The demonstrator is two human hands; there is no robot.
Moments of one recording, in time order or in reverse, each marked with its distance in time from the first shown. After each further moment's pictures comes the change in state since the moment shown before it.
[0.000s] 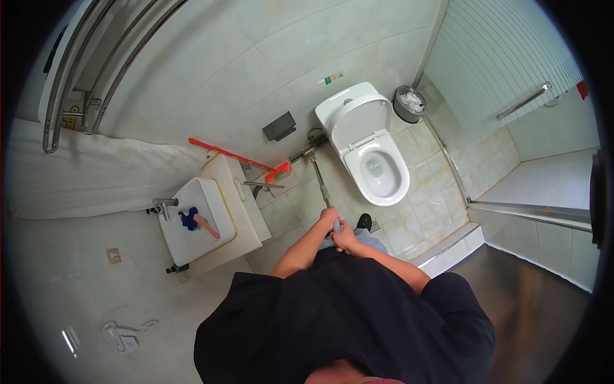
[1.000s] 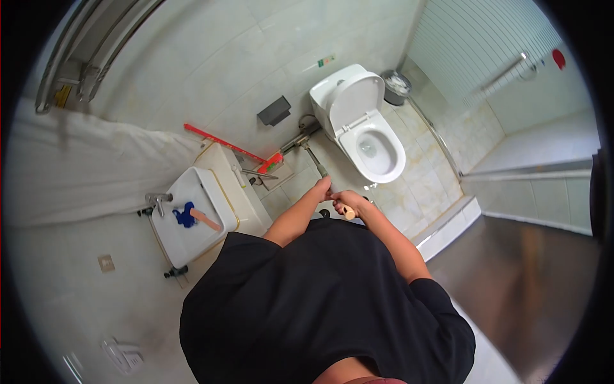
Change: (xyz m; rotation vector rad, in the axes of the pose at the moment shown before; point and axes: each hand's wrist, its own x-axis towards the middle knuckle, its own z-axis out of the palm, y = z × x) left_hand -0.009 0.040 -0.070 0.257 -0.381 0.028; right_hand 0.027 -0.008 0.031 0.346 -0.333 0.130
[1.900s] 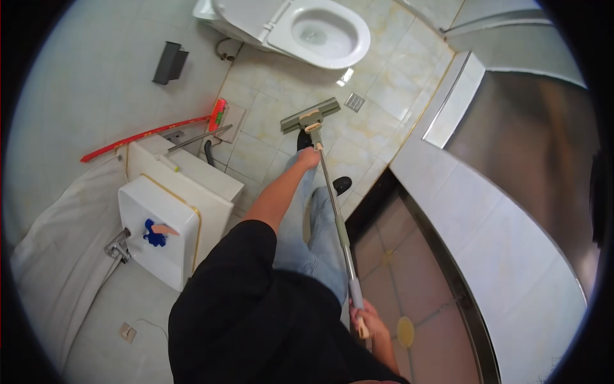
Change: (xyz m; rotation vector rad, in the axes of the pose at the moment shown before) left_hand 0.221 -0.308 -0.112 1.376 -0.123 -0.006; right_hand -0.171 0.552 0.160 0.977 0.278 -0.069
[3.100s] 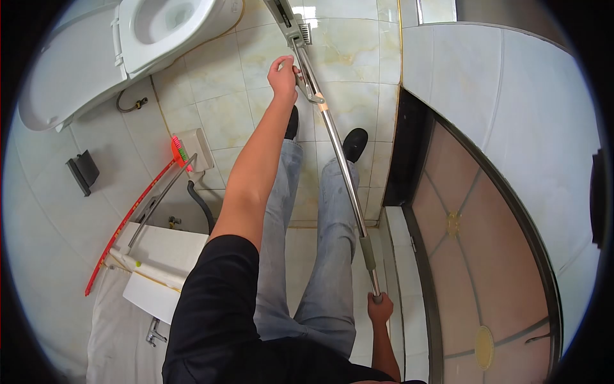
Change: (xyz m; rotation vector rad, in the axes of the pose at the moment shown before) left_hand 0.208 0.116 0.128 -0.838 0.235 0.307; right_hand 0.286 0.213 -0.104 -0.646 1.083 -0.105
